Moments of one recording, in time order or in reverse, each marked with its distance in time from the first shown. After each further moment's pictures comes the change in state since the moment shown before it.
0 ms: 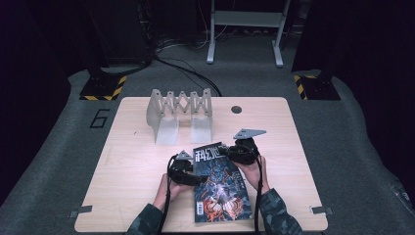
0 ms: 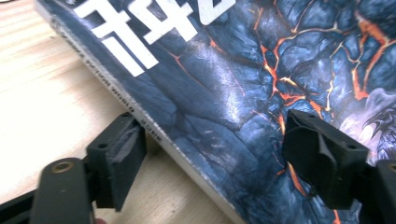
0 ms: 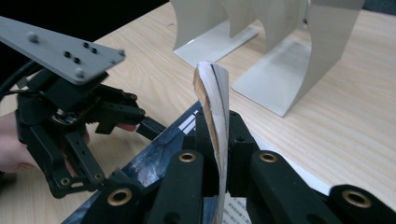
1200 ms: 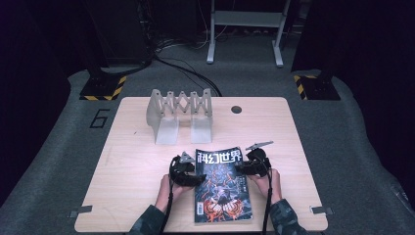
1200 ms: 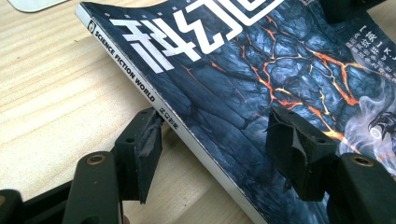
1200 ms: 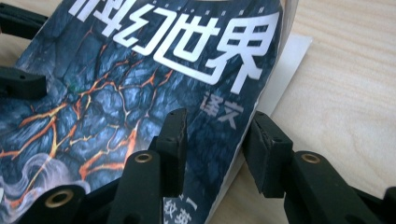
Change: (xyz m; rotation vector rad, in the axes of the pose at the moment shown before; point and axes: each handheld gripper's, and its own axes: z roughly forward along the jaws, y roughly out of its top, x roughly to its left) left arm -0.009 -0.001 0.001 0.010 0.107 0.062; right arm -0.038 -0.066 -0.003 0.286 -0.176 0.179
